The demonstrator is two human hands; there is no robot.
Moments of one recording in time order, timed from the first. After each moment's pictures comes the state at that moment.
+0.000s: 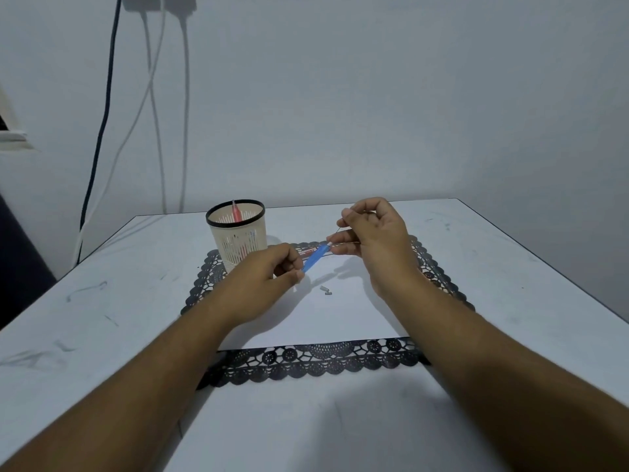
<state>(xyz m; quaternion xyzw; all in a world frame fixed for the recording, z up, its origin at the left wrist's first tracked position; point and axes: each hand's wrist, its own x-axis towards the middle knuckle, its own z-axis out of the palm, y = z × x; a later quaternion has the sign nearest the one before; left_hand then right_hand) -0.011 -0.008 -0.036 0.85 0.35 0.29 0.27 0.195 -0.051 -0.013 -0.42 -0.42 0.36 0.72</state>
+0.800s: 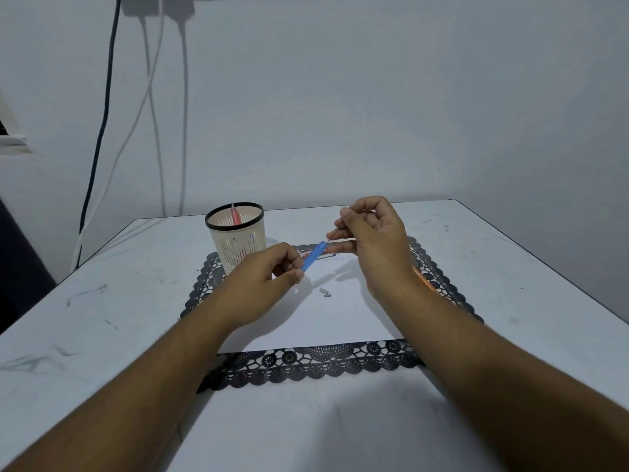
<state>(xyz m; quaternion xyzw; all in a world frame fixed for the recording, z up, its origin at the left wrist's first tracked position) -0.010 -0.010 -0.034 0.83 0.34 0.31 0.30 0.187 -0.058 -0.009 -0.40 -0.43 0.34 0.73</state>
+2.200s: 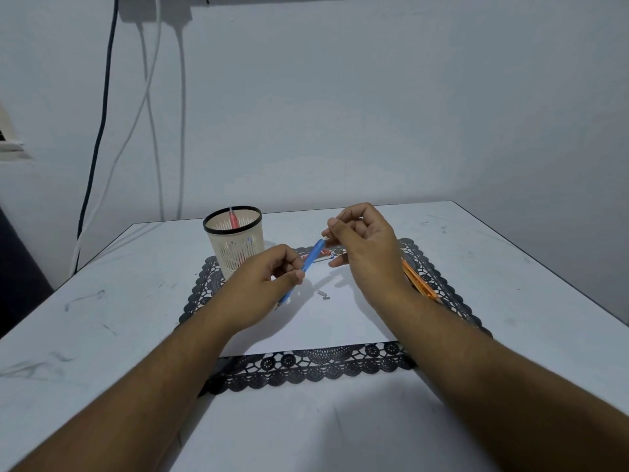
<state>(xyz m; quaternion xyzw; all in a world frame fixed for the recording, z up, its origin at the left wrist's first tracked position) -0.006 -0.010 -0.036 0.80 0.33 0.34 0.36 0.185 -0.063 -0.015 -0.45 -0.48 0.30 0.69</state>
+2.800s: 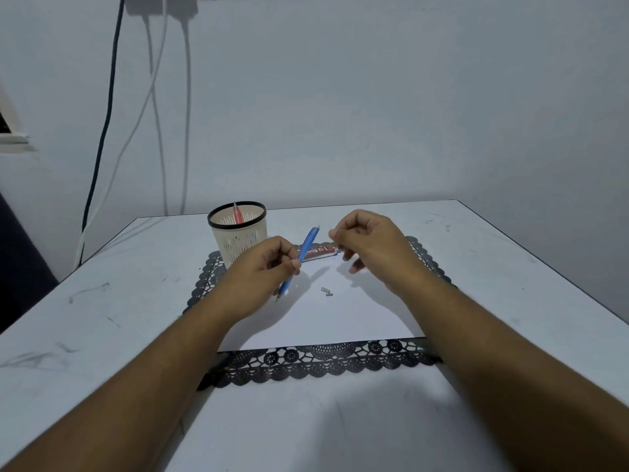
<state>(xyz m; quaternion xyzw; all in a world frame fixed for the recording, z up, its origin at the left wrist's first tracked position) -0.010 -0.004 -0.036 0.77 0.34 0.36 0.40 0.211 -0.056 -0.011 -0.54 -0.56 0.31 0.55</state>
